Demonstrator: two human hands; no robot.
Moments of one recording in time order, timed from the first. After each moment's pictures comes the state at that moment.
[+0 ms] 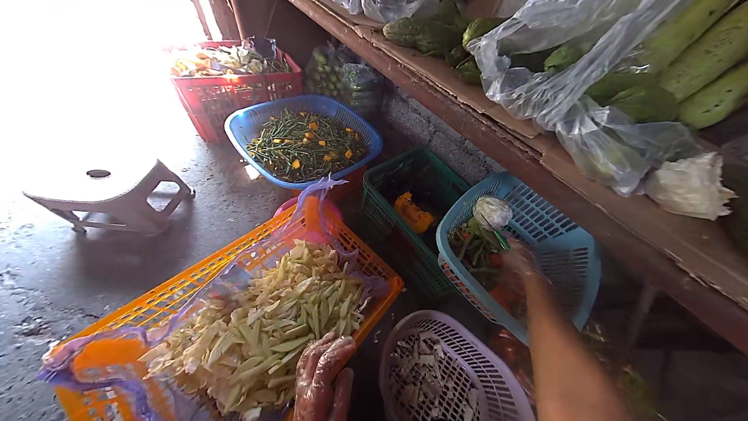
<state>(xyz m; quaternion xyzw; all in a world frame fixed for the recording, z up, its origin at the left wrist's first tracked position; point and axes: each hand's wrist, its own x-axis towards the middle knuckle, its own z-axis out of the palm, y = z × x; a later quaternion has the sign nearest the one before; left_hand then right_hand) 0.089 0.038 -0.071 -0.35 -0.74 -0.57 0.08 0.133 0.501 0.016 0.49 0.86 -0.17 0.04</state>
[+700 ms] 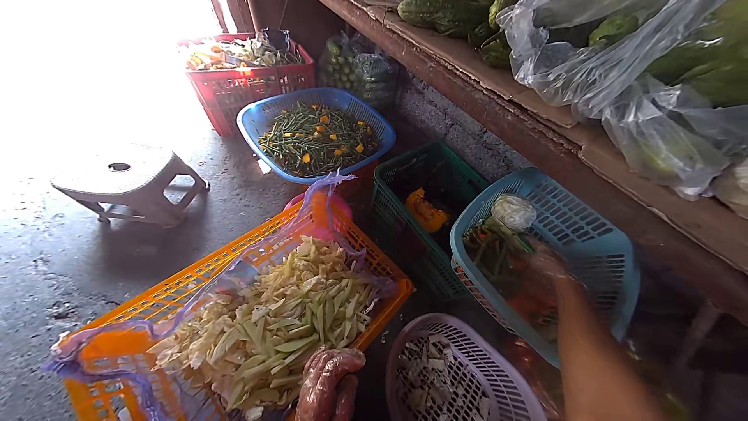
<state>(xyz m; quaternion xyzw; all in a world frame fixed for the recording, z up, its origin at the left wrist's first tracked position) 0.084 0.038 -0.069 -0.39 -0.72 -0.57 0.03 0.139 0.528 0.008 0.46 0.86 -0.24 0.05</state>
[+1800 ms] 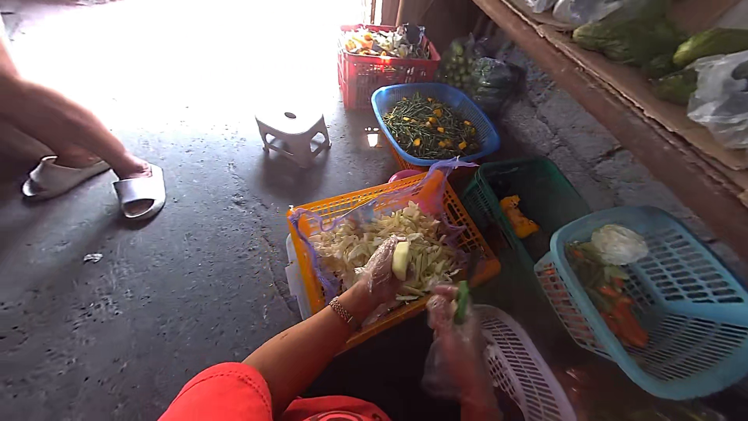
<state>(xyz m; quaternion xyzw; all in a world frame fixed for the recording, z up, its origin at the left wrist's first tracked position) 0.022 -0.031 0.008 0.12 -0.35 -0.87 -0.32 0.152 0.073 0.029 0.16 0.74 -0.64 -0.13</state>
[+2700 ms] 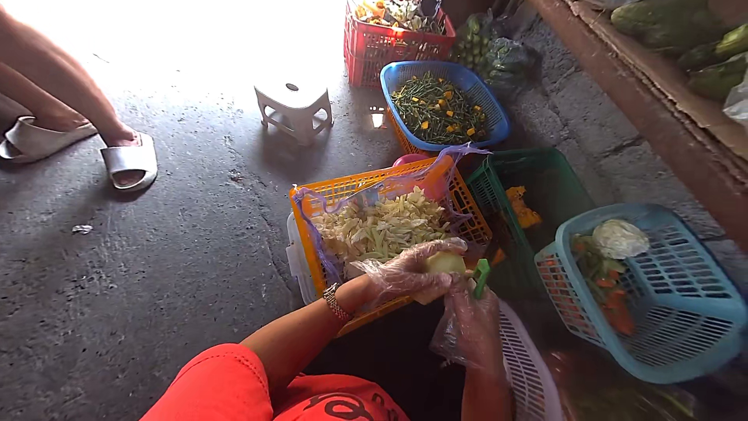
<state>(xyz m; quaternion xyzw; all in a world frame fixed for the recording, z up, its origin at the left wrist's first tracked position) 0.033 -0.051 0.021 -0.36 -0.48 -0.73 -0.32 0.141 0.073 0.042 0.24 0.72 -0.63 -0.17</state>
